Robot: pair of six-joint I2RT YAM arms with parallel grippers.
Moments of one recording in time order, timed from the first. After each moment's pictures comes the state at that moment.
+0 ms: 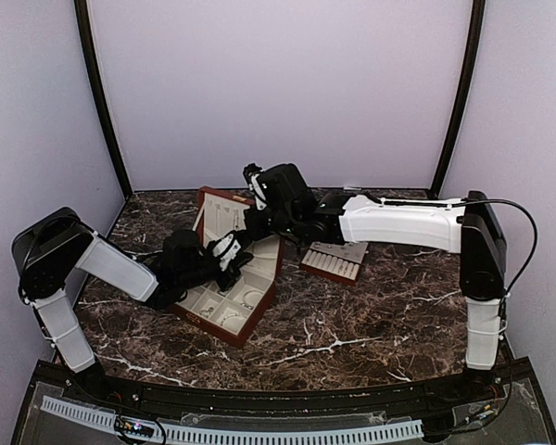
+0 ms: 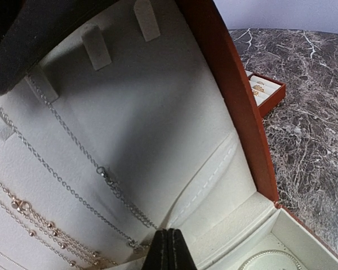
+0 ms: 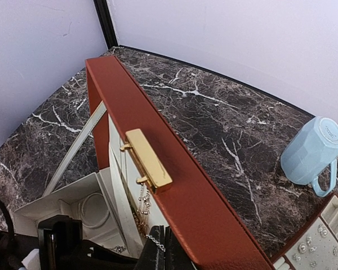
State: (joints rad) left arm -0.70 1.76 0.64 0.81 0.16 0.40; right arm 1.00 2.01 1.69 -0.19 0.28 0.26
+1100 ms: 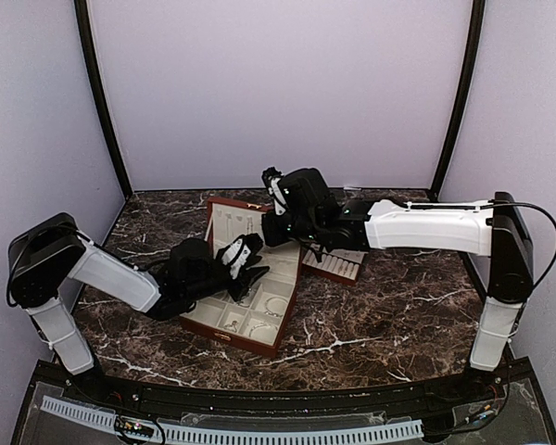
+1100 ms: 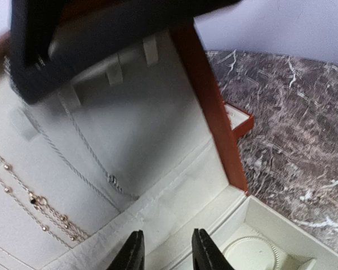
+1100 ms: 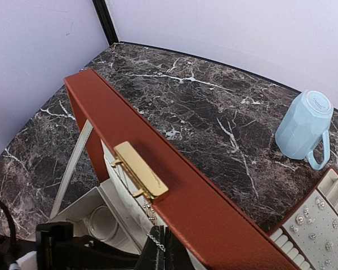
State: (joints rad) left arm -0.84 1.74 0.66 0.81 0.04 0.26; right arm 0.99 1.85 1.48 -0.16 0.26 0.32
